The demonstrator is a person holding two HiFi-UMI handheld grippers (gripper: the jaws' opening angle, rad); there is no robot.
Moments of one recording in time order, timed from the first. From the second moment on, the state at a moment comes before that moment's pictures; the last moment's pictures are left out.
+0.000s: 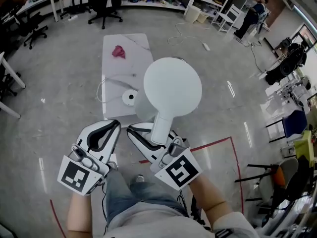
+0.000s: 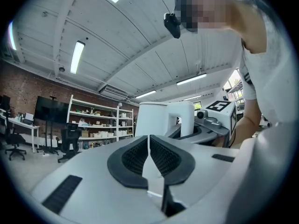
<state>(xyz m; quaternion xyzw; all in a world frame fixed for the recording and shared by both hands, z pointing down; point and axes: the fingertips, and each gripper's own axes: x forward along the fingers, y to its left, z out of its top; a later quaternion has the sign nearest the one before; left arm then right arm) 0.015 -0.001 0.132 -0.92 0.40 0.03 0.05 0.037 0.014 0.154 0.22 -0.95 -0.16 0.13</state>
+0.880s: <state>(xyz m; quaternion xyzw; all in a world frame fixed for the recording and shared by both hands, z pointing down) -0.059 -0.189 0.248 -0.93 0.37 0.00 0.02 -0.038 -0.191 0.296 0.25 -0.95 -0.11 0.14</state>
